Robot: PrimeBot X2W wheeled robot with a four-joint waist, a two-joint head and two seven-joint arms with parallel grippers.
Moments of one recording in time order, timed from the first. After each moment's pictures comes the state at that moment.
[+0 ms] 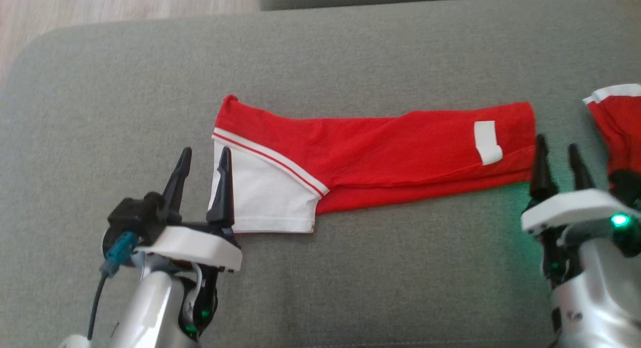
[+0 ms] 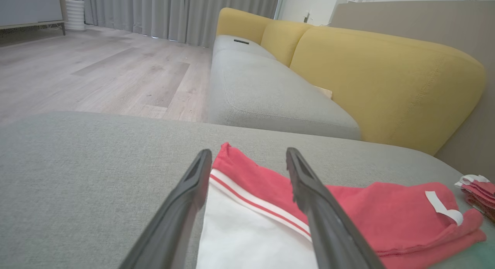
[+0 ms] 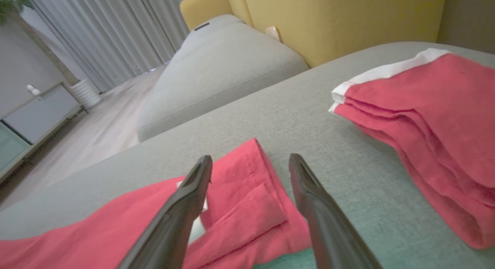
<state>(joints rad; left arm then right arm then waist) -0.17 0.07 -0.27 0.19 -0.33 0.04 -0.25 -0.34 -0.08 -0.13 0.57 0.36 0.12 -0.13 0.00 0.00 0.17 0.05</state>
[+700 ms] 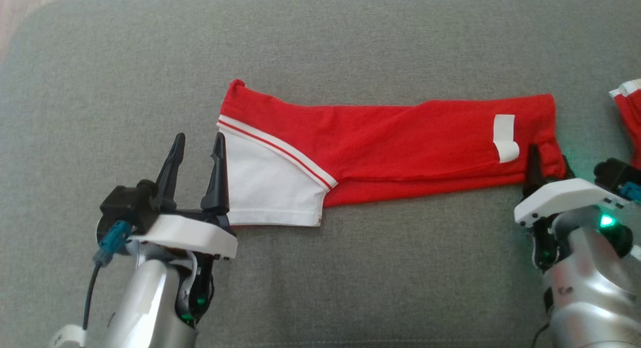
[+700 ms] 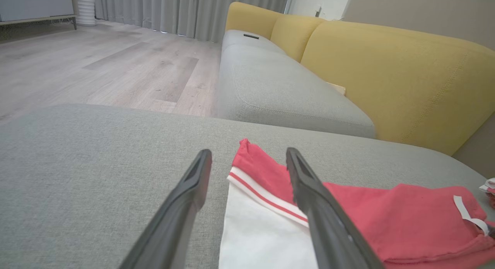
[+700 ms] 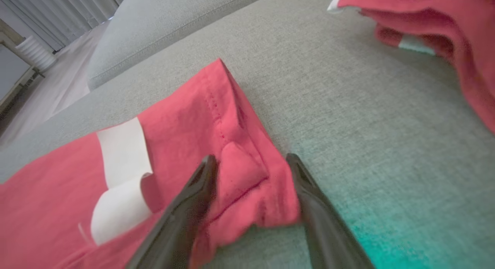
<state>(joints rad) -0.21 0.05 -0.22 0.21 -0.30 0.00 -0.25 -0.53 -0.07 -0.24 0.93 0.26 0.12 -0.11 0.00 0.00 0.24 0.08</state>
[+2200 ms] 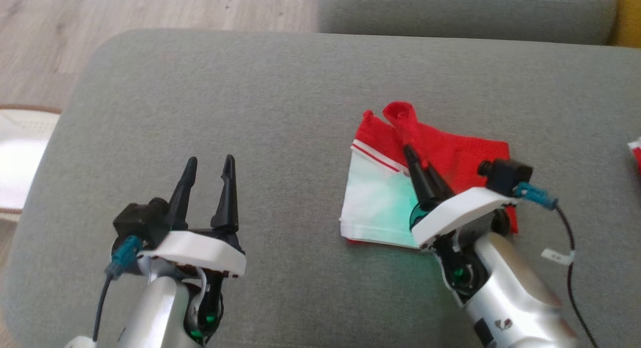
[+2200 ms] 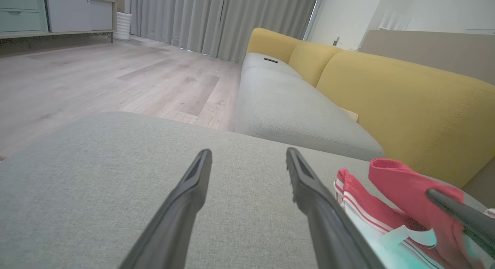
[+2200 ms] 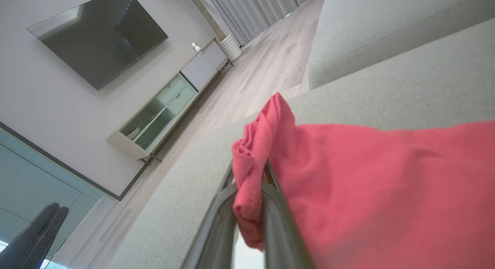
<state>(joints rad) -0.17 0.05 -0.26 0.23 -0.36 0.02 -0.25 -0.41 -0.06 0.43 0.56 0.78 0.12 -0.09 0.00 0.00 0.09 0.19</state>
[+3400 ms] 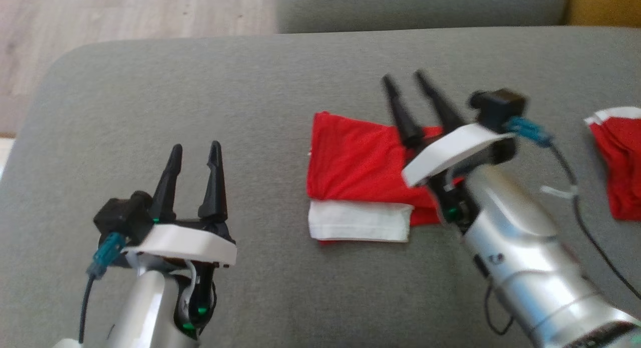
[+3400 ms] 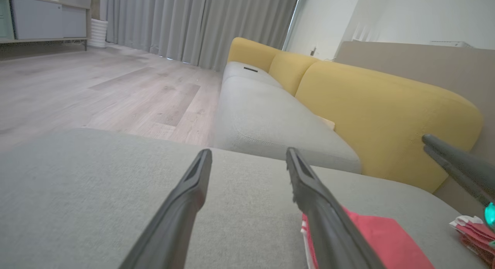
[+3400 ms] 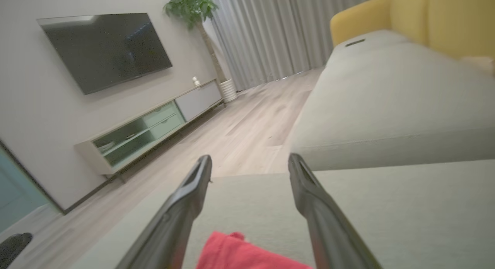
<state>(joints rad) -0.17 0.04 -0.22 0.18 -0.36 0.03 -0.25 -0.71 -0.07 0.63 0.78 0.76 0.12 -0.25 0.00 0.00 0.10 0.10</state>
